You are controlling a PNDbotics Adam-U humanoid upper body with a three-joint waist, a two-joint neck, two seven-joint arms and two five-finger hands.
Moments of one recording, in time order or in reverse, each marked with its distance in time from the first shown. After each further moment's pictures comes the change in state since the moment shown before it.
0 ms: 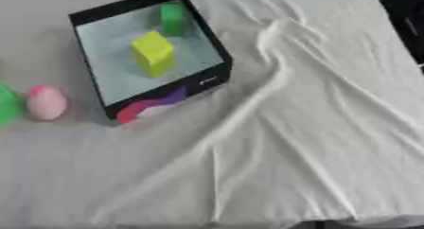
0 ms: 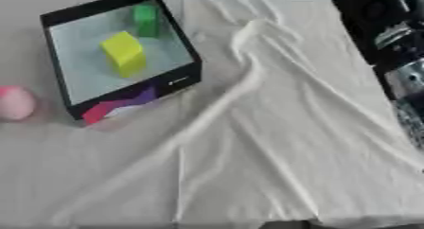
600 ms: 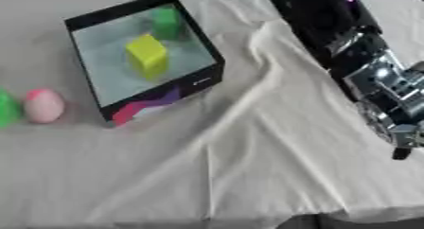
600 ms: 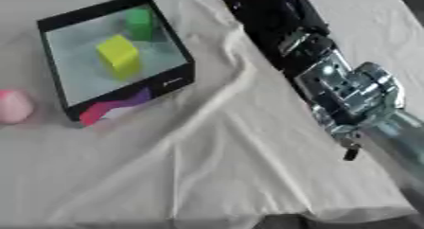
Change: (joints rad) left arm 0.029 -0.001 0.035 0.025 0.026 -0.009 0.028; right arm -0.021 0.230 0.065 -0.022 0.062 0.057 -0.061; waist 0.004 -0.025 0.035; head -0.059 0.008
